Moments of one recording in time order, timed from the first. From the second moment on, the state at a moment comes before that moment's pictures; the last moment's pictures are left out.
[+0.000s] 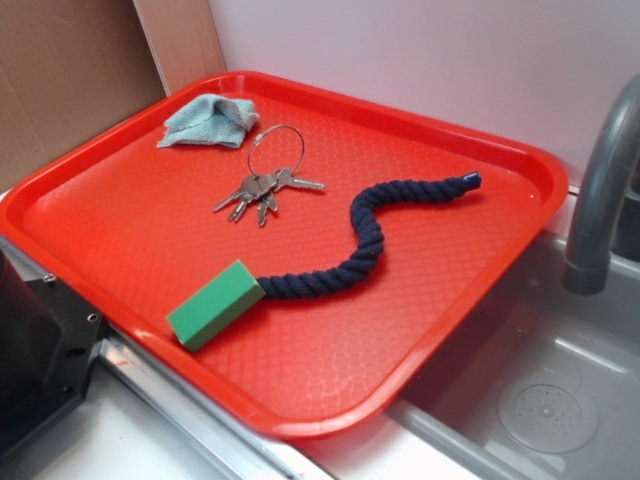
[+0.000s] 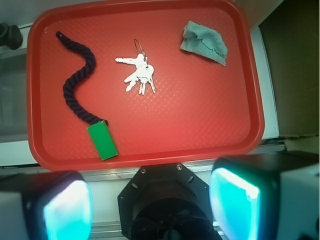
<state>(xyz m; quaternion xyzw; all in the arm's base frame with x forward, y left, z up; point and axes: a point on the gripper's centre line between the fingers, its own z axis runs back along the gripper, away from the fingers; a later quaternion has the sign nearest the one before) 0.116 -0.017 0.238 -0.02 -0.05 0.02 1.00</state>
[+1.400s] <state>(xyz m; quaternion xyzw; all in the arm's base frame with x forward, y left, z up) 0.206 0.004 0.160 -0.02 -0.18 -0.10 0.98</state>
